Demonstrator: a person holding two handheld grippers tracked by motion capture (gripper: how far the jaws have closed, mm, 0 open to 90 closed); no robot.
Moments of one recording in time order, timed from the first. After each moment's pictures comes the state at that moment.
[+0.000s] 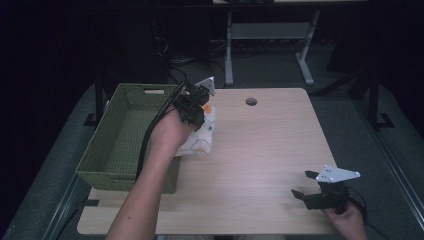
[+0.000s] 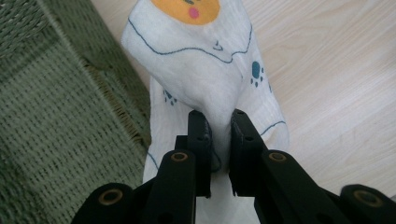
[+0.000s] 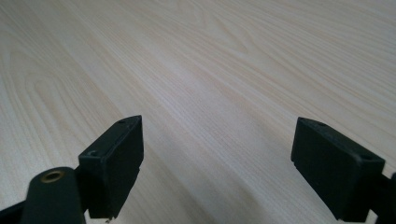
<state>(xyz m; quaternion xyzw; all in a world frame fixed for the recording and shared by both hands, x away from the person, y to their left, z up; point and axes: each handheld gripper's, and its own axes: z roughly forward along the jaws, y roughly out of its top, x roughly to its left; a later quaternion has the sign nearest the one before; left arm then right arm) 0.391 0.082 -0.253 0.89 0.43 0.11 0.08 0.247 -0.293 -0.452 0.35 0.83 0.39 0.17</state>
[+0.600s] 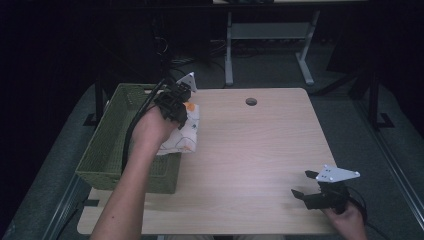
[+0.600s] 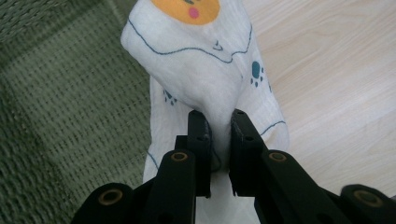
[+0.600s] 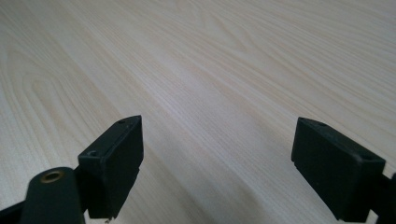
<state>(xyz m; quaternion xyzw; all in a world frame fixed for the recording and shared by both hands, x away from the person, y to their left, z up) 0.395 0.126 -0.246 0.88 0.46 0.10 0.07 0.248 -0.293 -0.452 0.35 0.83 0.39 0.17</state>
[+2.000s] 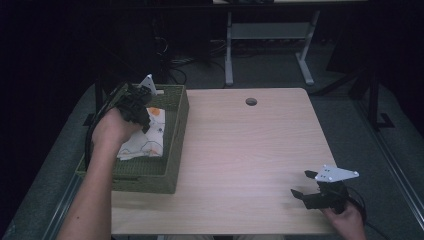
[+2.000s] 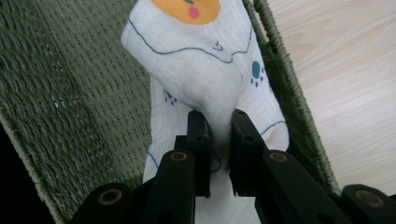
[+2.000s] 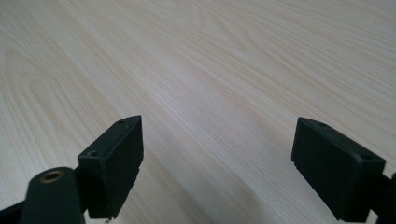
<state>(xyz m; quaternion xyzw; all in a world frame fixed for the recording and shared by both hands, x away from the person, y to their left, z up) 0.401 0.218 -0.256 0.86 0.51 0.08 0.04 0.248 -0.291 -0.452 0.35 0.83 0.39 0.17</state>
